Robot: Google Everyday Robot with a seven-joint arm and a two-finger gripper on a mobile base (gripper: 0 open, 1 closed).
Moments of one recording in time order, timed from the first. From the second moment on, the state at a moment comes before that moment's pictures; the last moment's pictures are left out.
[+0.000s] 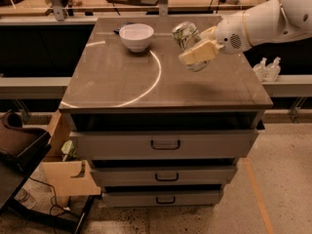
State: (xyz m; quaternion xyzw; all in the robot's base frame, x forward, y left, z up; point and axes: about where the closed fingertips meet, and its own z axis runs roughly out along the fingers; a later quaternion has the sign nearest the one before) arm 0.643 -0.095 0.941 -0.49 0.72 0.26 0.41
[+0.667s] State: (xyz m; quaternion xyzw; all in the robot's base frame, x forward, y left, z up) arm 0.636 -0.042 0.905 -0.44 0.68 0.32 0.50
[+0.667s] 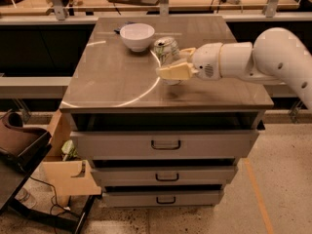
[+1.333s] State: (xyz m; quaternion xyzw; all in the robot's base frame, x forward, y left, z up) arm 0.673 -0.018 0.907 -0.36 0.66 0.31 0.58
